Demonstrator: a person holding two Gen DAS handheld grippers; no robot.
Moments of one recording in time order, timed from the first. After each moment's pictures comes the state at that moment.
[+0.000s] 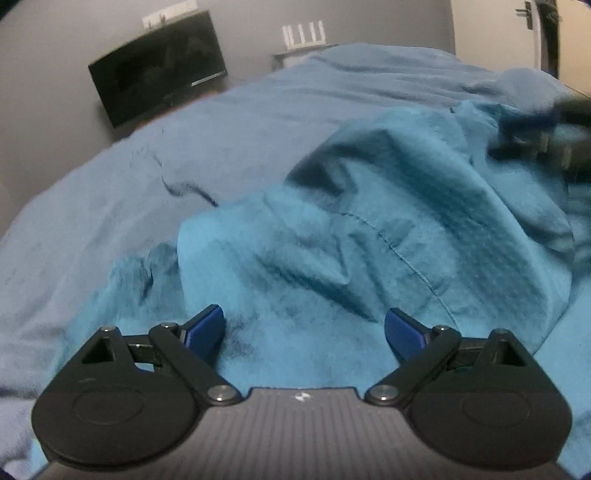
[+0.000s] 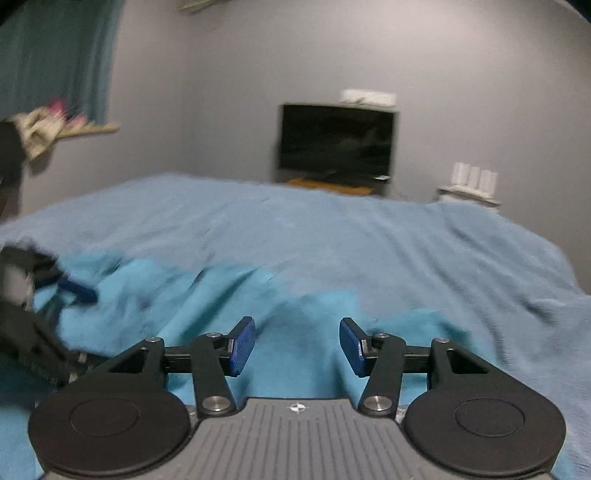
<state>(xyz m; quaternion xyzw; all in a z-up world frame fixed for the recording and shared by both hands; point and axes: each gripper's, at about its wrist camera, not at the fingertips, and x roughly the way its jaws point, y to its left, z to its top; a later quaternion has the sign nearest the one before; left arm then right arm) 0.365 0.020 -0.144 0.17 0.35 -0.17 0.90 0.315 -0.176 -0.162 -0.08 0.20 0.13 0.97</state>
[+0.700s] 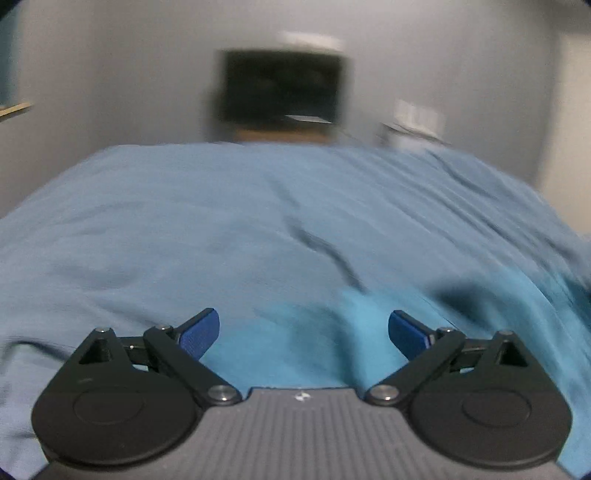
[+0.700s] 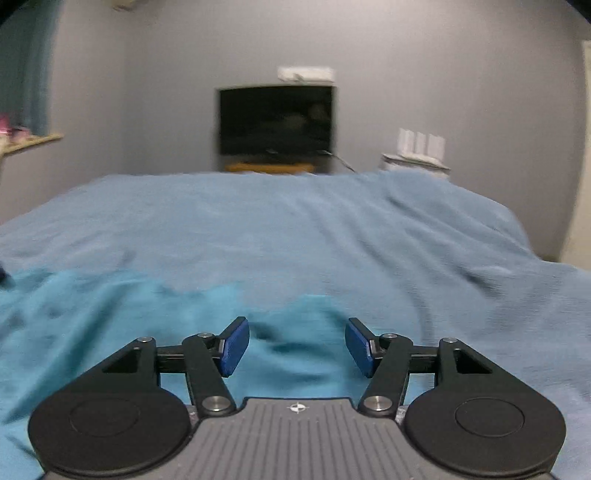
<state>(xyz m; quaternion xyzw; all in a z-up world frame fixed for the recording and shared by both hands) 0.384 0.154 -0.088 -0.03 0.28 -0.03 0.96 0.356 -0.275 -0.141 -0.03 0.24 0.03 0.97</state>
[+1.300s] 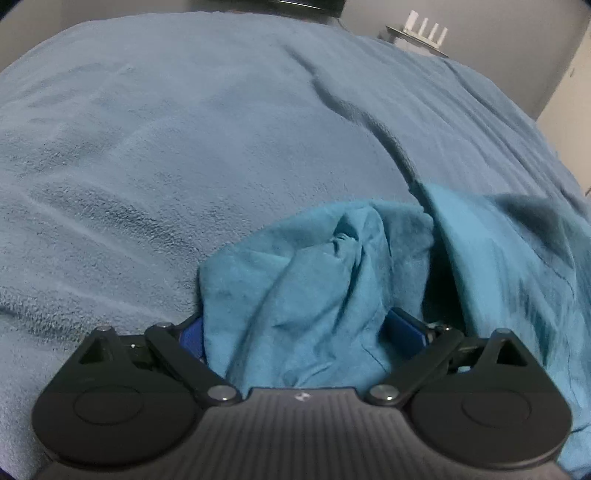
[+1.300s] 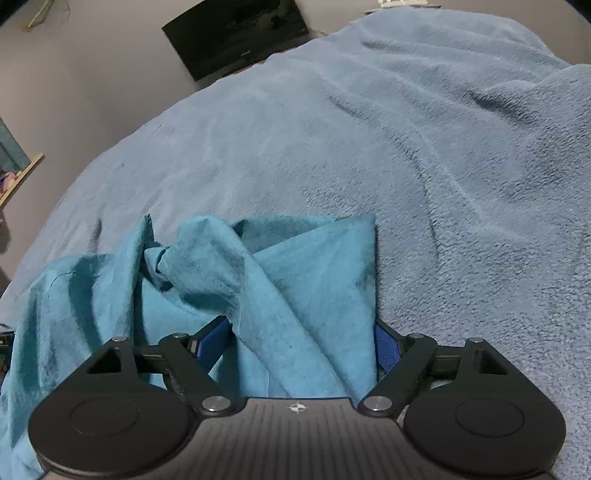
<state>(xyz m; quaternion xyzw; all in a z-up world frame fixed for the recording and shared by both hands) 0.458 0.201 -0.176 -0.07 0.46 -0.12 0.88 0.433 -0.381 -0.203 0.15 0.42 0.10 0.89</state>
